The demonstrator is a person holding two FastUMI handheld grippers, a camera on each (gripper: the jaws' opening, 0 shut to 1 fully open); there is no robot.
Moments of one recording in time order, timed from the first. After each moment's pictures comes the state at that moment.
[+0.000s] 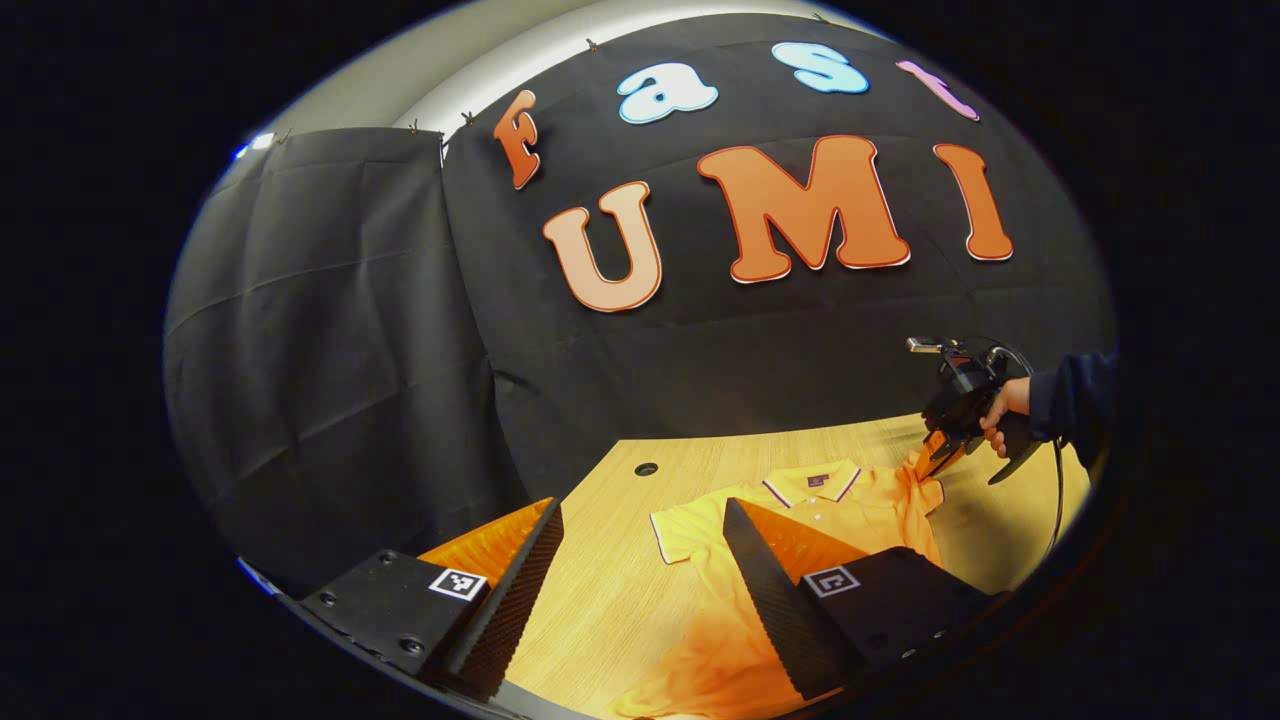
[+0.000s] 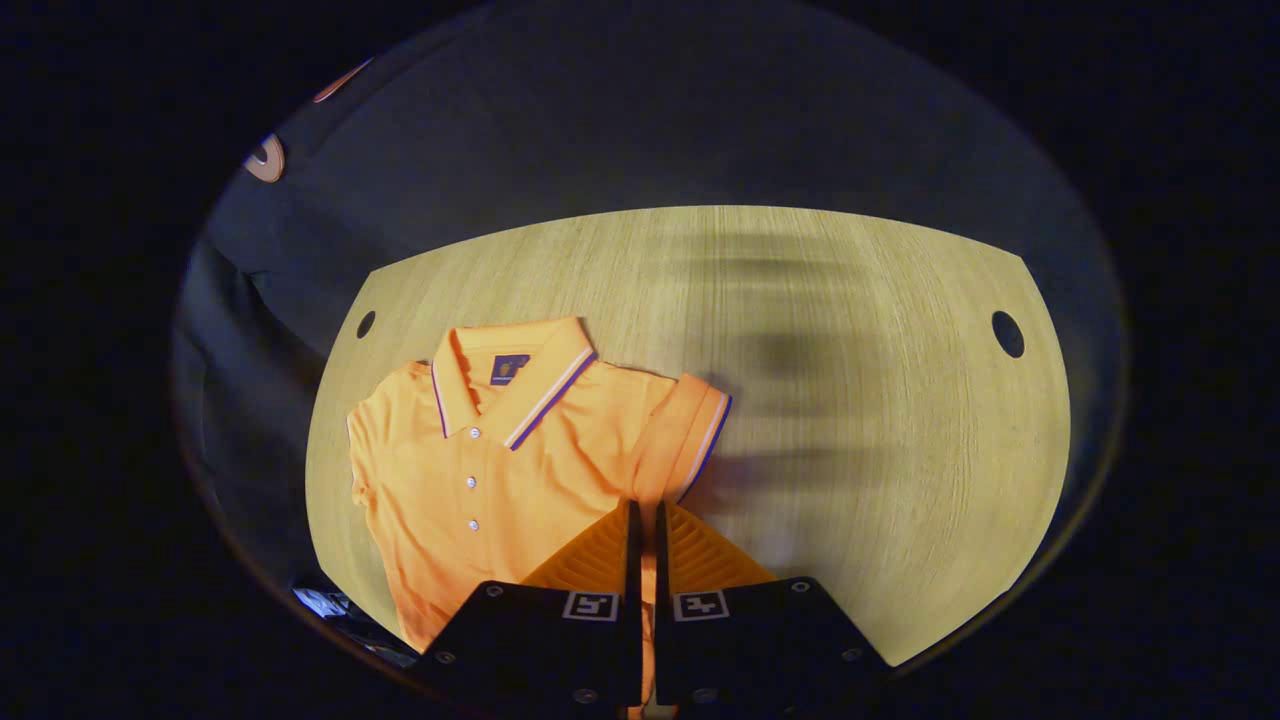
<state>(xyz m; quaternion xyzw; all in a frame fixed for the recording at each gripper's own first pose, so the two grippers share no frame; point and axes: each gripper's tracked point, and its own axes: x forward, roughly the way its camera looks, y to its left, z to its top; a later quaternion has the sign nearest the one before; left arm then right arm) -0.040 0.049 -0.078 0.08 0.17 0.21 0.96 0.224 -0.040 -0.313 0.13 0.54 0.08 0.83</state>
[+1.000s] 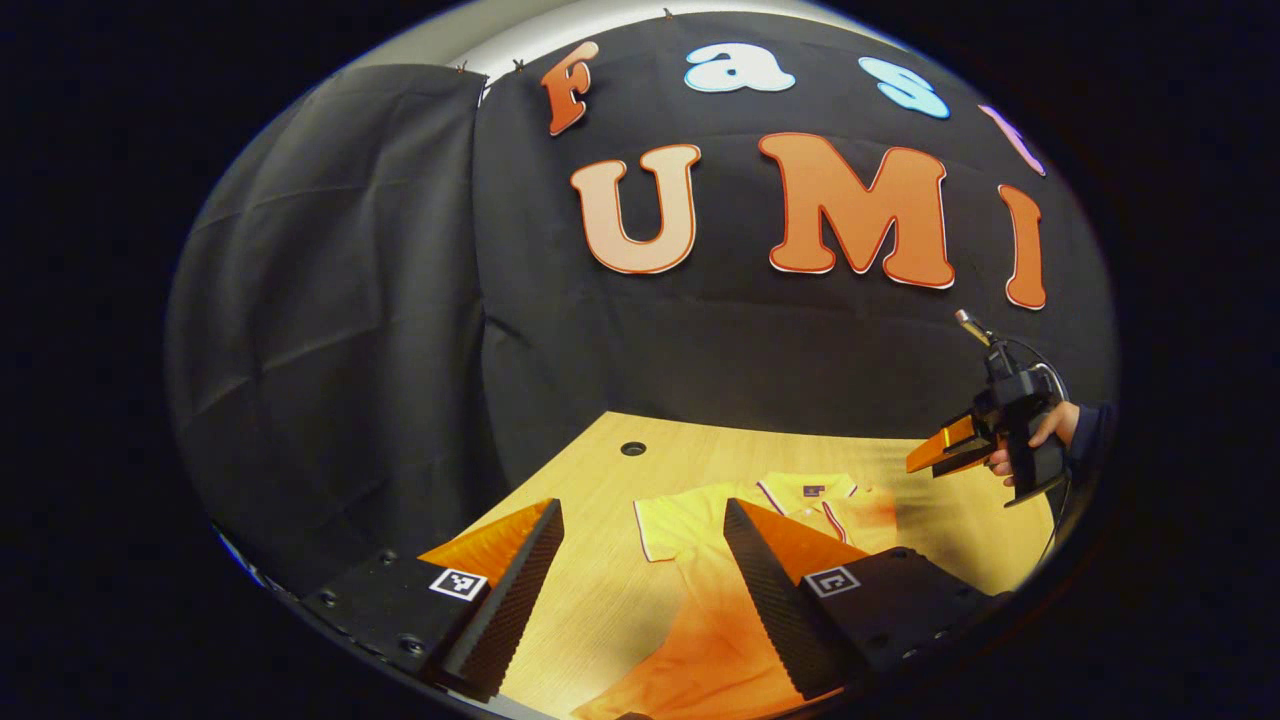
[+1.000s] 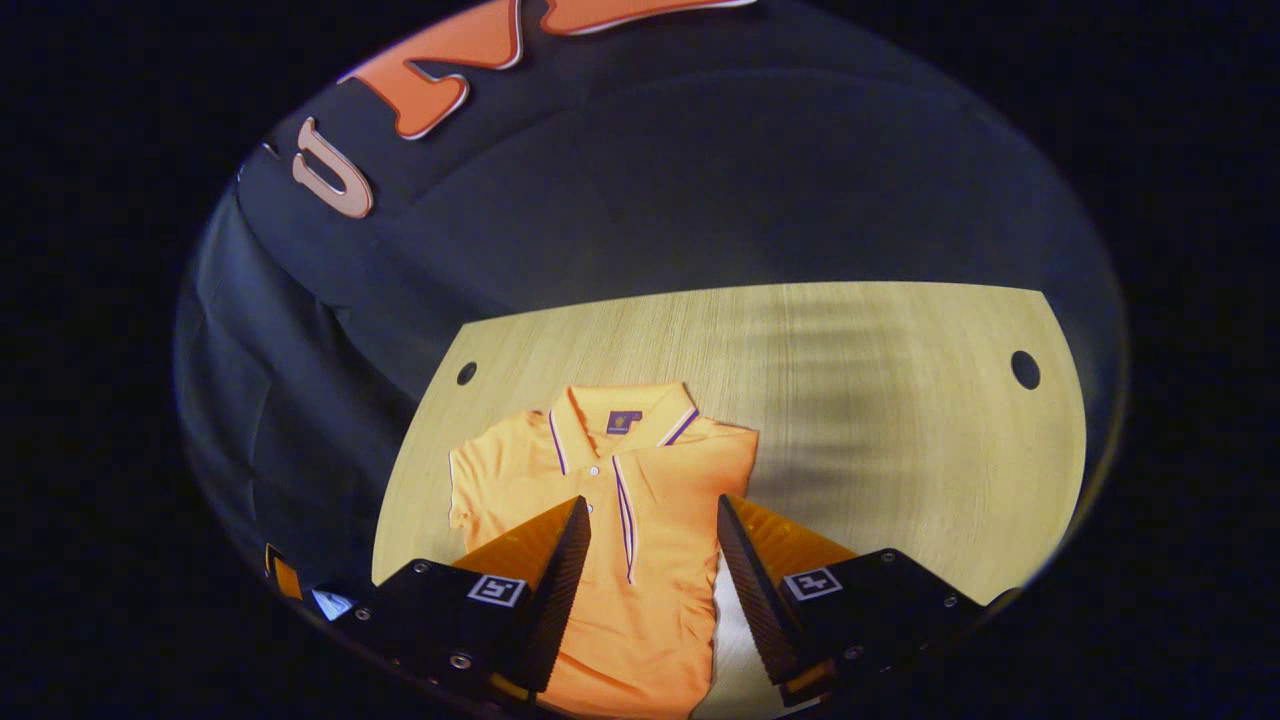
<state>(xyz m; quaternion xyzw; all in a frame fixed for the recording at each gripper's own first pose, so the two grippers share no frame) 0.009 0.108 -0.115 -0.03 0.19 0.18 0.96 0.218 -0.030 -0.211 0.18 0.42 0.11 0.88</state>
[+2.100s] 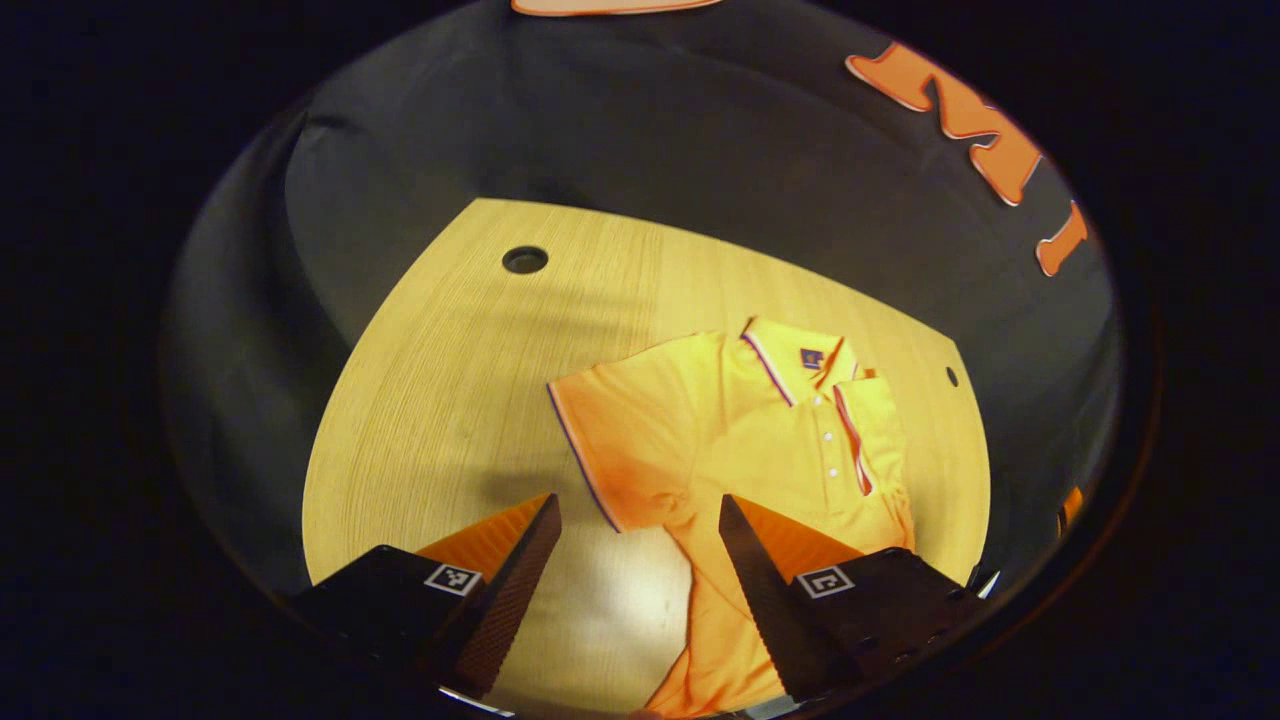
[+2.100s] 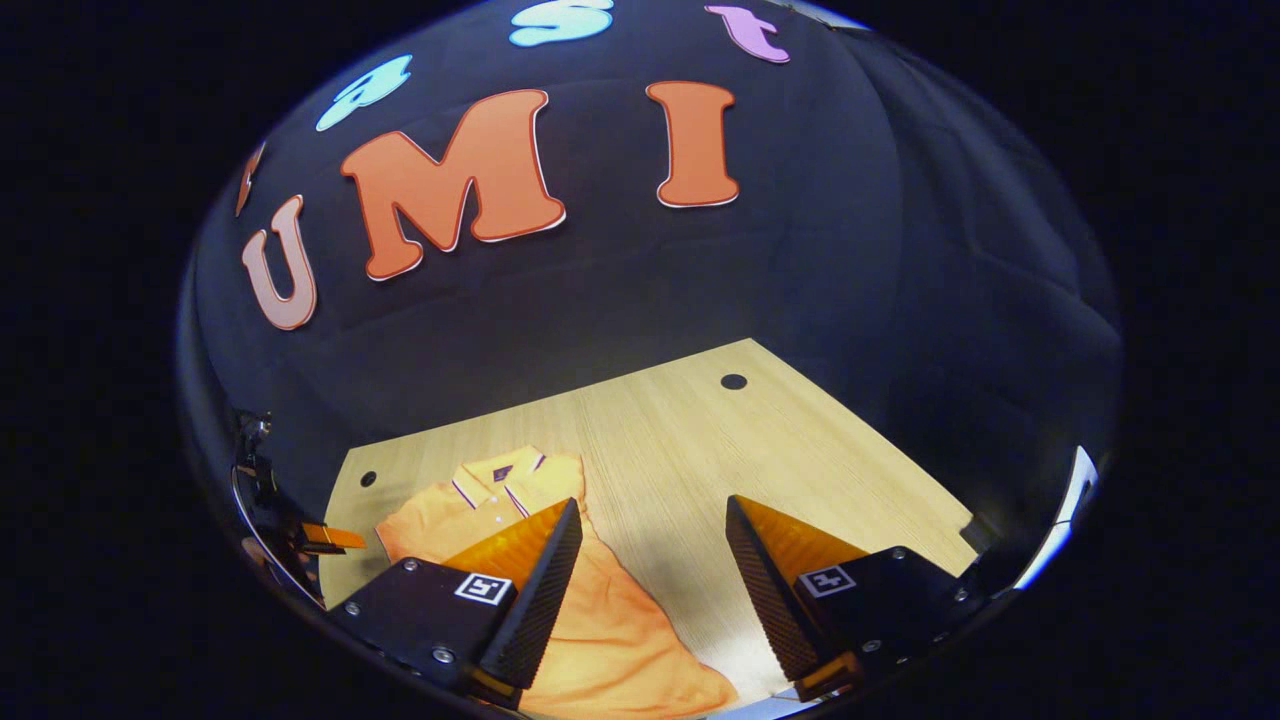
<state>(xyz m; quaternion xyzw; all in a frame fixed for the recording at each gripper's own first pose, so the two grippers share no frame) 0.152 0.167 -0.327 -0.15 0.53 -0.02 0.84 -0.019 -0.090 -0.123 0.16 0.25 -0.23 0.93</state>
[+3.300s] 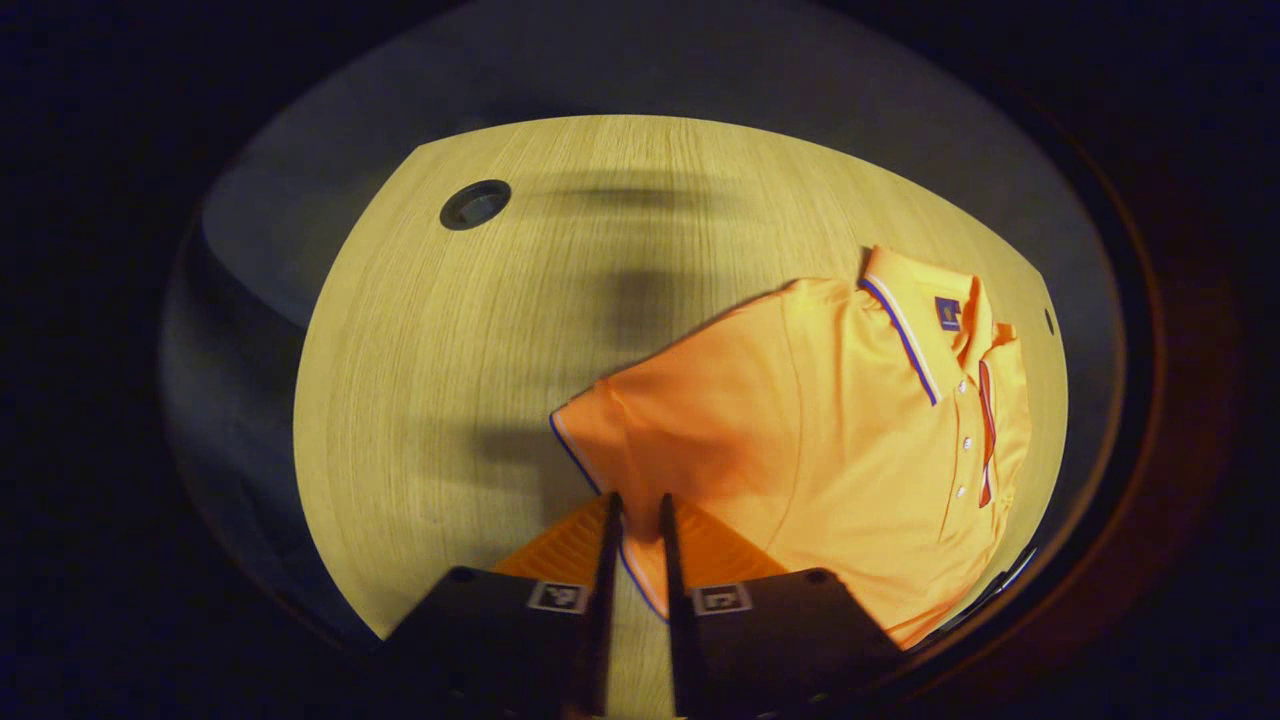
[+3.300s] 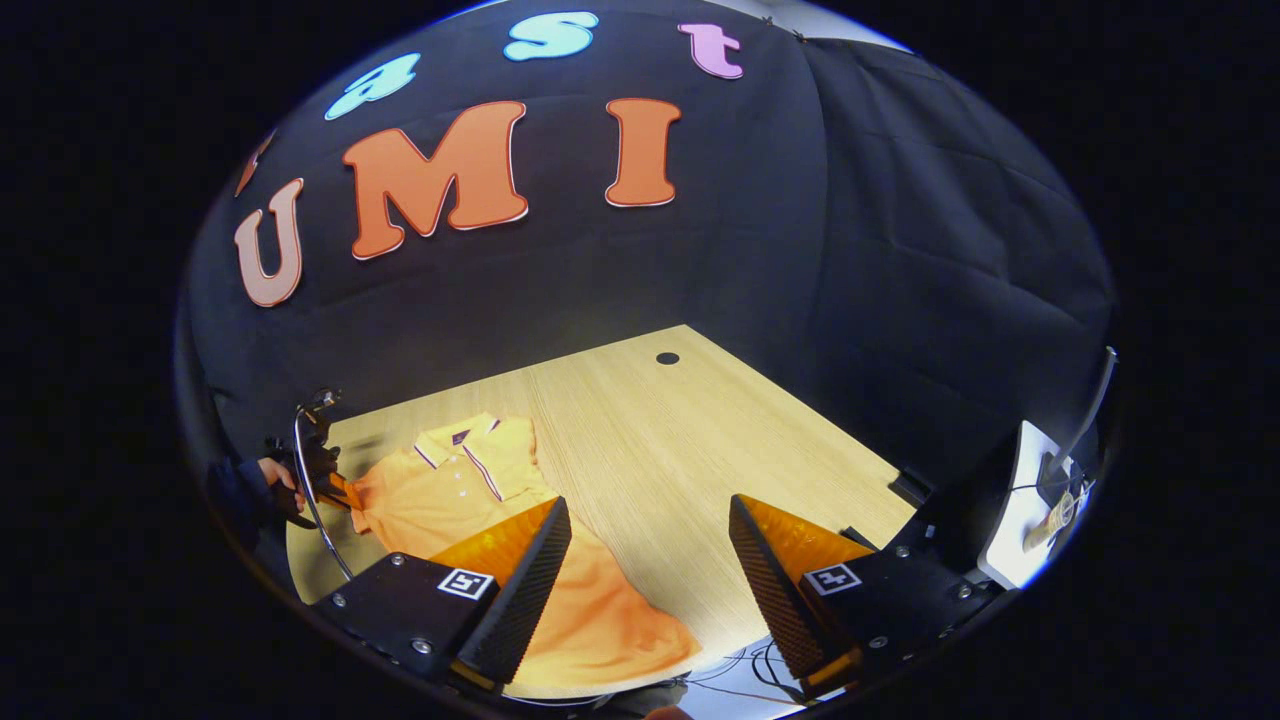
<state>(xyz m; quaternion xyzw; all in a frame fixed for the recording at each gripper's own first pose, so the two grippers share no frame) 0.214 0.164 -0.417 -0.07 0.64 -0.02 0.77 -0.105 -0.060 -0.132 0.15 0.26 -0.29 0.91</state>
